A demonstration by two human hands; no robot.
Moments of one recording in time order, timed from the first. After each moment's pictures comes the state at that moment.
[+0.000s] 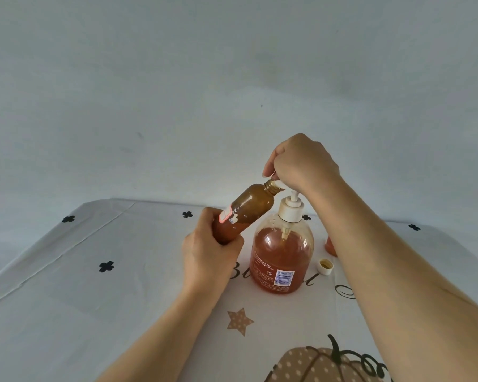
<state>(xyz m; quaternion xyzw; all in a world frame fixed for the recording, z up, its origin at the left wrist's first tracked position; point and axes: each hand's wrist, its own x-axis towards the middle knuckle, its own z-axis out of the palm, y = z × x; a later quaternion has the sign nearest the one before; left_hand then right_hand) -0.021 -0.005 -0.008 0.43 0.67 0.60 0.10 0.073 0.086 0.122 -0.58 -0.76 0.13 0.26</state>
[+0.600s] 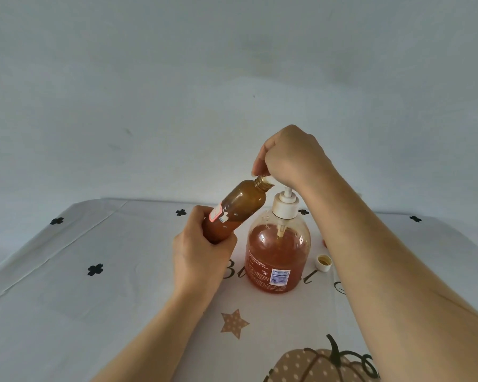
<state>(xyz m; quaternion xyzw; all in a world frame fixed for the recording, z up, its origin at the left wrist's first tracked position) -0.020 -0.005 -0.007 0.43 0.67 0.60 0.09 0.070 0.088 0.122 -0.56 -0.77 0.16 0.26</state>
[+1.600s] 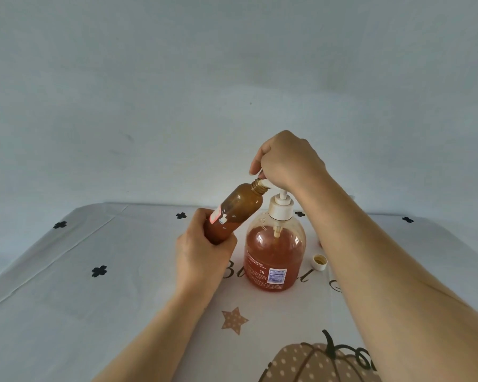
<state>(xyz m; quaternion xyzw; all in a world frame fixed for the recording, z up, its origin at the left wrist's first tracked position) -0.019 -0.007 -0.004 0.44 0.66 0.60 0.10 0.073 0.082 0.122 -0.56 -0.78 0.14 0.25</state>
